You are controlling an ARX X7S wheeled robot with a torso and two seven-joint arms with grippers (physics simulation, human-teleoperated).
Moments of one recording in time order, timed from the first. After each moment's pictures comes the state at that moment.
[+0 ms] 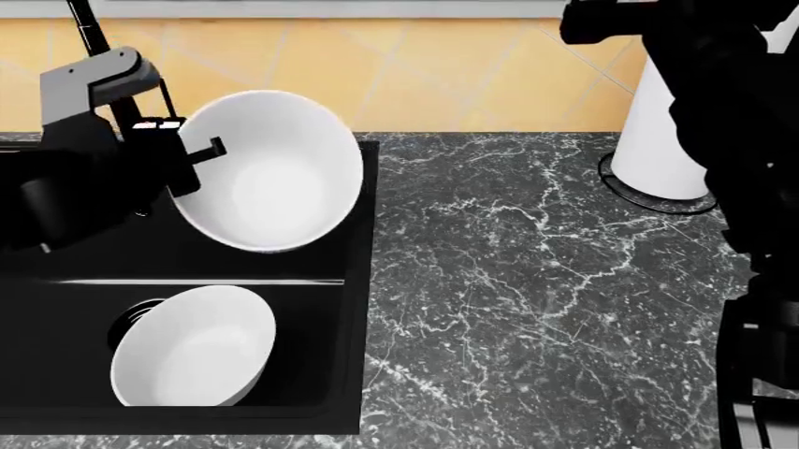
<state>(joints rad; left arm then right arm) -1.74 -0.86 1.76 -0.27 -2.13 -0.21 -0.53 1.25 0.40 -0.19 0.14 0.53 0.72 0.11</state>
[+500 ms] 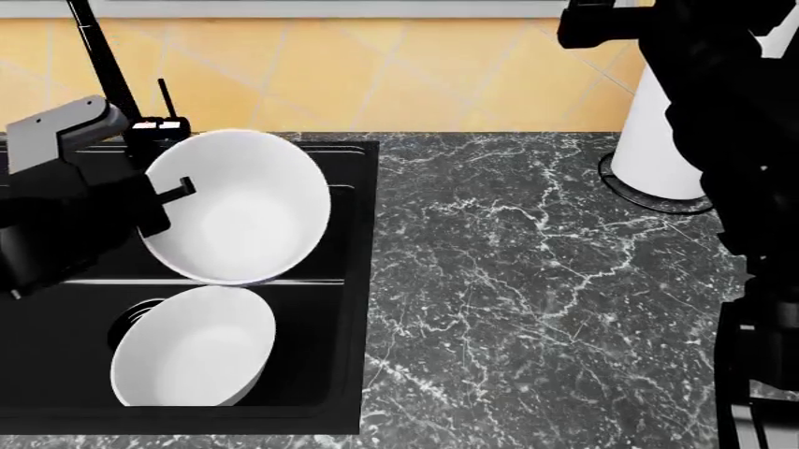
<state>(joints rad) -1.66 -0.98 1.77 -0.20 -2.13 -0.16 -0.57 1.24 0.39 -0.20 0.15 0.54 0.71 0.11</state>
